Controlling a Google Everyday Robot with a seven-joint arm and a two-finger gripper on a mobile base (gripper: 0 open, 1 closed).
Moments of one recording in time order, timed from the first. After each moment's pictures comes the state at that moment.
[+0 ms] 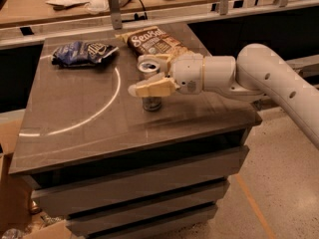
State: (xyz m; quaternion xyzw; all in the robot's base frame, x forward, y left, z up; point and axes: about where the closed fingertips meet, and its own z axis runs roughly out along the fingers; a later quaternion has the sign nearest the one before) arm 0.569 0.040 0.922 -0.50 0.55 0.41 0.53
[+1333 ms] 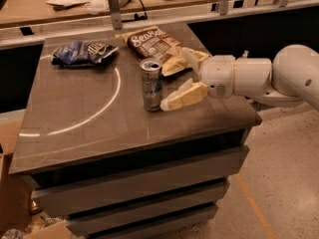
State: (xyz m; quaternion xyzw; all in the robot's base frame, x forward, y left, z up) arm 0.563 -0.028 0.919 -0.48 0.60 0.34 0.54
